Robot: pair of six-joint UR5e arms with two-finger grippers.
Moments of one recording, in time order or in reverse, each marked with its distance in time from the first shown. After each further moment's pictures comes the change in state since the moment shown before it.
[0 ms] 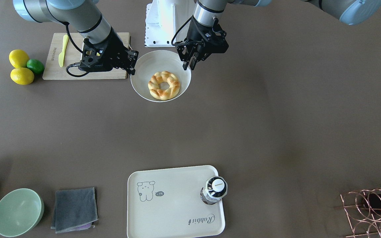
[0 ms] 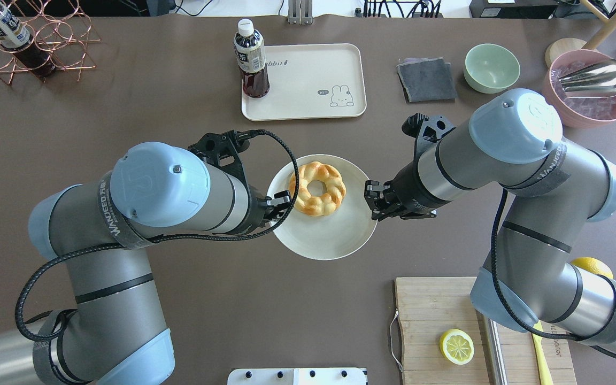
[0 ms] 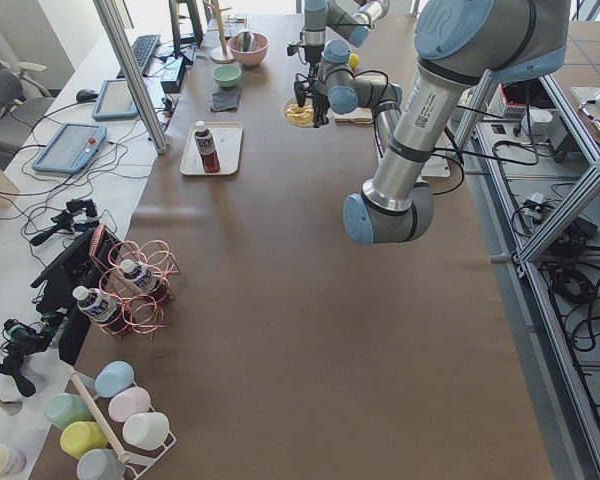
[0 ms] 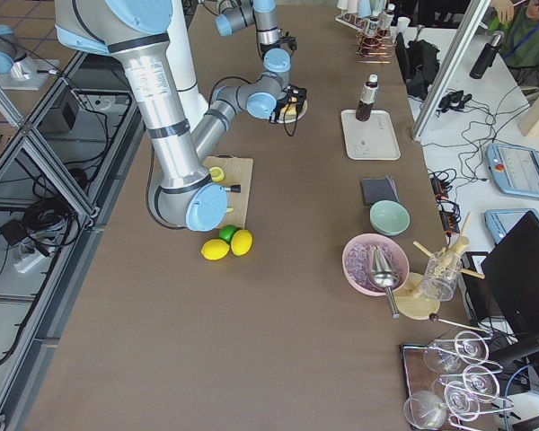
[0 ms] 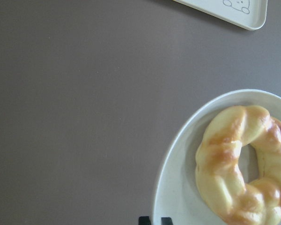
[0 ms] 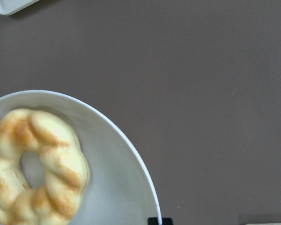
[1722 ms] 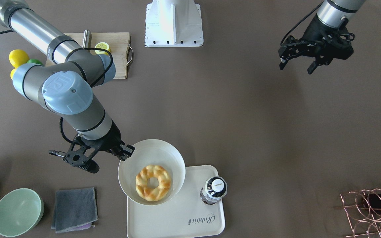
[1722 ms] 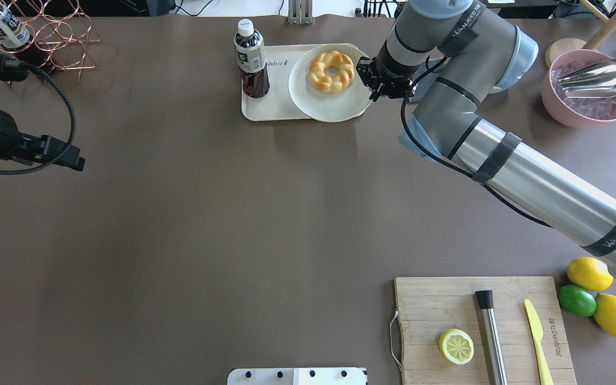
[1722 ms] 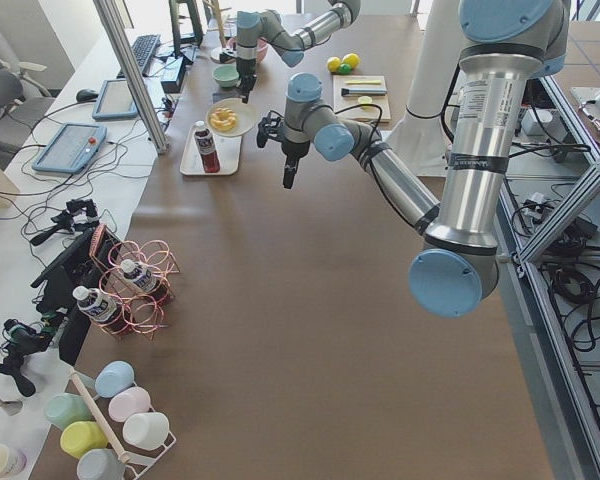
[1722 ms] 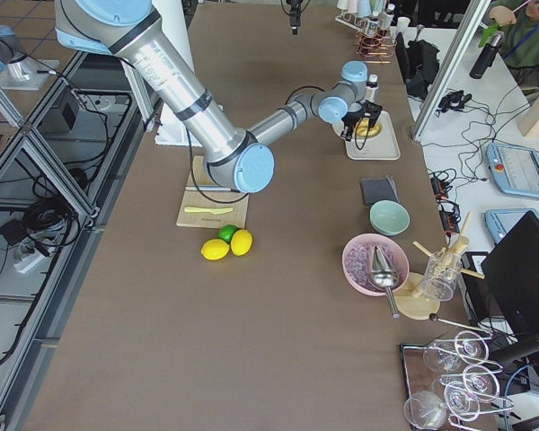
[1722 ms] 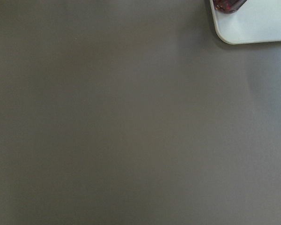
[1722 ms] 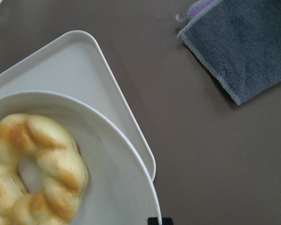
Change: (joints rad) left arm -0.493 0.500 -0.215 -0.012 -0.370 0.777; right arm 0.249 0.392 -0.705 0.116 -0.018 -0.011
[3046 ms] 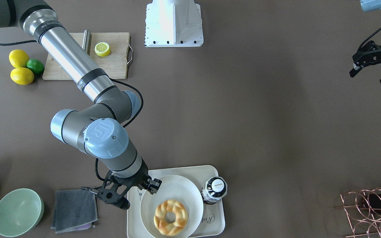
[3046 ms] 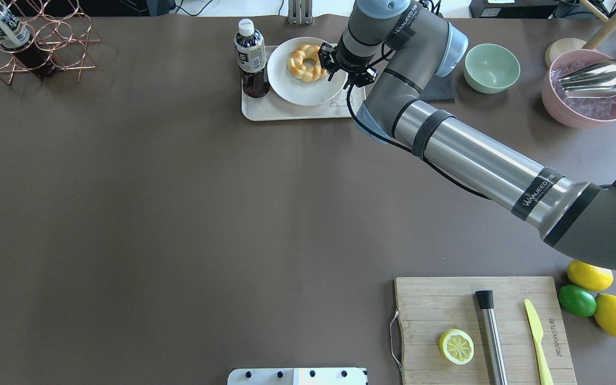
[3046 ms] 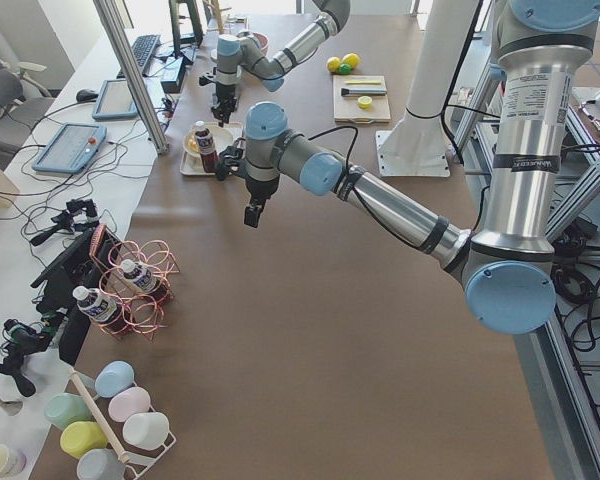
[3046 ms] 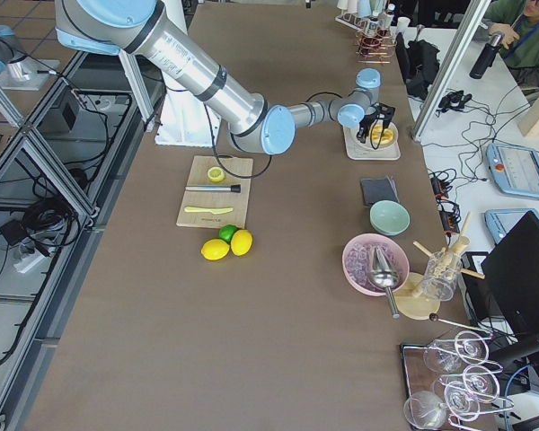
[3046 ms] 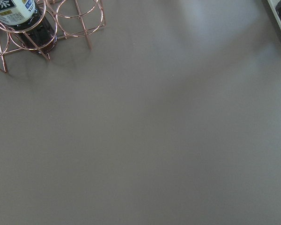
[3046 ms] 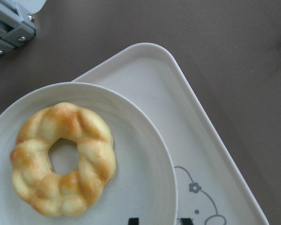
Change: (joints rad) left arm -0.358 0.064 0.148 0.010 -0.218 0.484; right arm -0.026 0.274 -0.540 0.337 -0.060 0.047
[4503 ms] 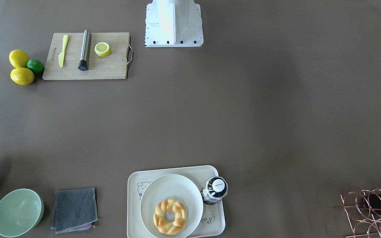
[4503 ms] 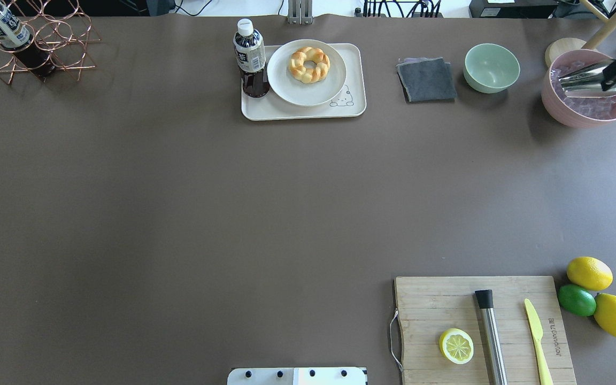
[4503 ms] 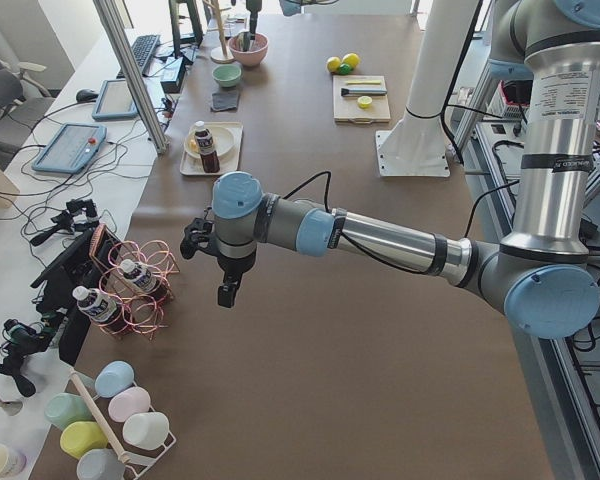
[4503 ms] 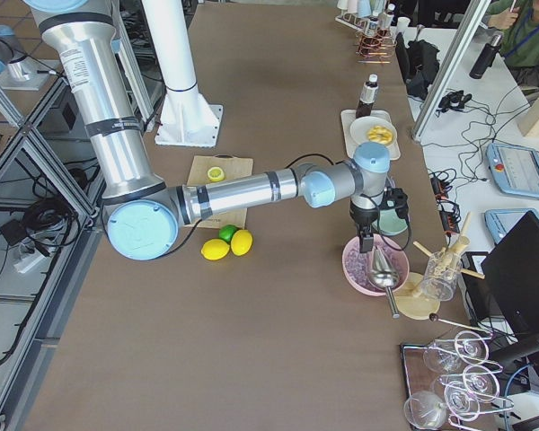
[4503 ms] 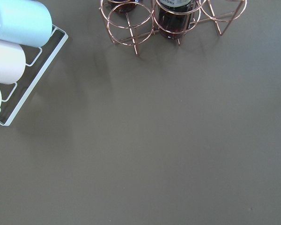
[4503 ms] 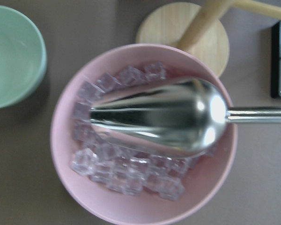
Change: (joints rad) left arm -0.276 0.025 0.289 0.003 0.004 0.346; right arm 0.501 -0.792 0.748 -0.479 0.154 -1.135
